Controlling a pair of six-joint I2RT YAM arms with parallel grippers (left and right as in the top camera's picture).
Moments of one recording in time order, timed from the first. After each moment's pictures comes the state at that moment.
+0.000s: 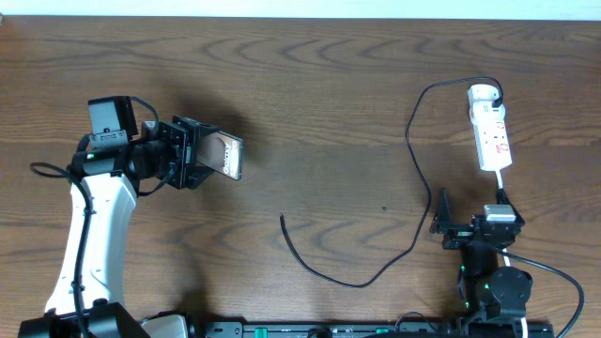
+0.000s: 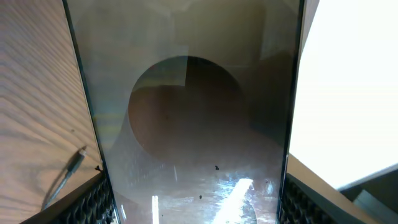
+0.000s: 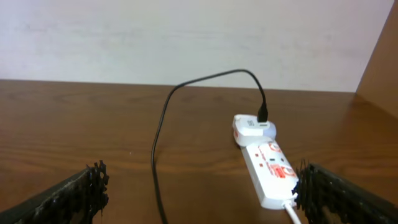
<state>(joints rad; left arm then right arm) 0.18 1.40 1.03 -0.71 0.71 -1.14 -0.03 0.01 0.01 -0.03 0.00 -0.03</state>
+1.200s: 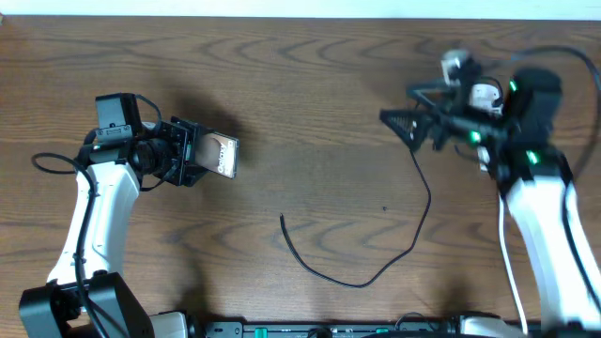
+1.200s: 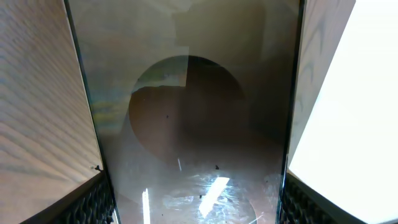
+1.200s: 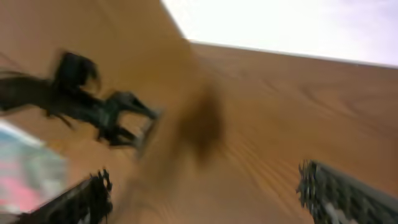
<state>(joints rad) 0.18 1.49 1.03 -0.66 0.59 -1.14 -0.03 1.41 1.09 -0.16 -1.09 0.08</state>
